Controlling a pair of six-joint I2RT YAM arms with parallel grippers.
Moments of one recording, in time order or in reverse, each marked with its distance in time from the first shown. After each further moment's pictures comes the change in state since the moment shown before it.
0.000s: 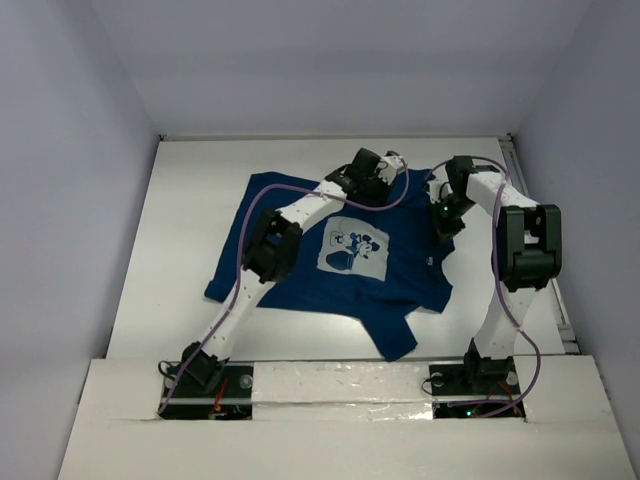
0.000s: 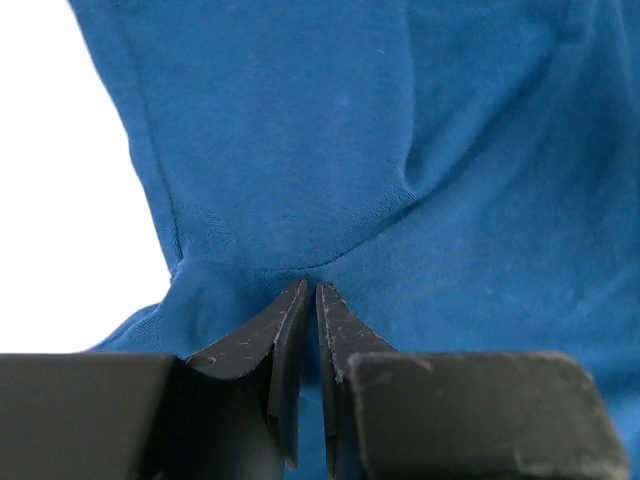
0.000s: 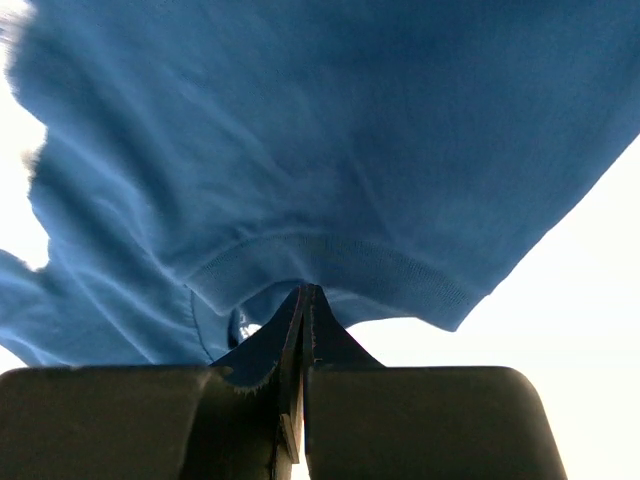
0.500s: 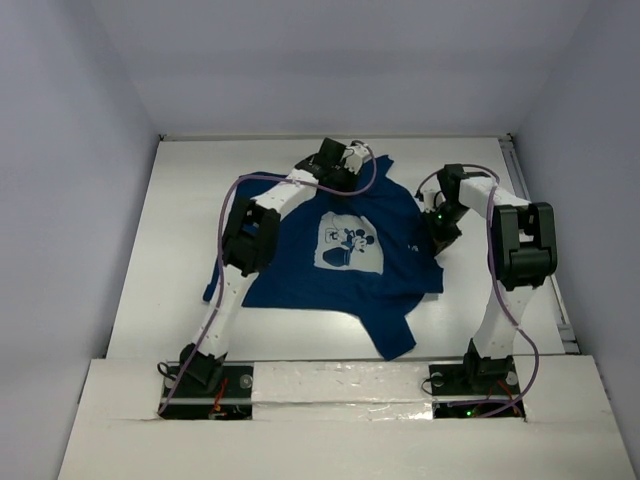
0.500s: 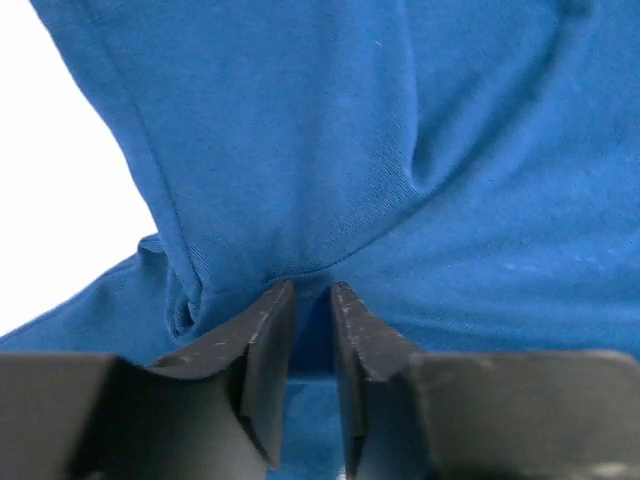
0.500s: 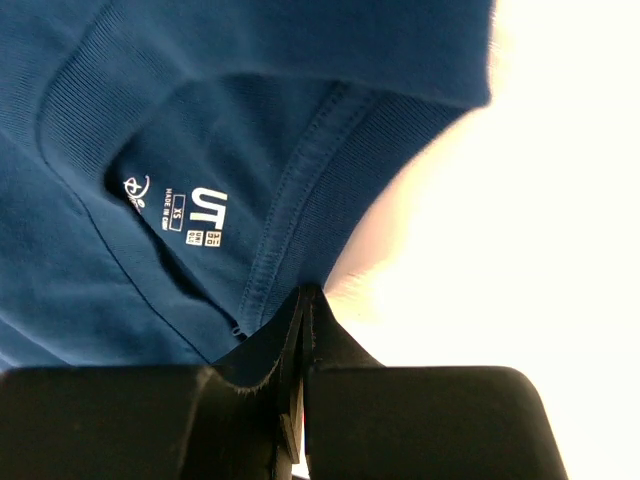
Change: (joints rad) left arm 0.138 -0.143 -0.208 -0.017 -0.012 0.035; right arm 0.034 0.020 -0.063 0.019 0.070 0.002
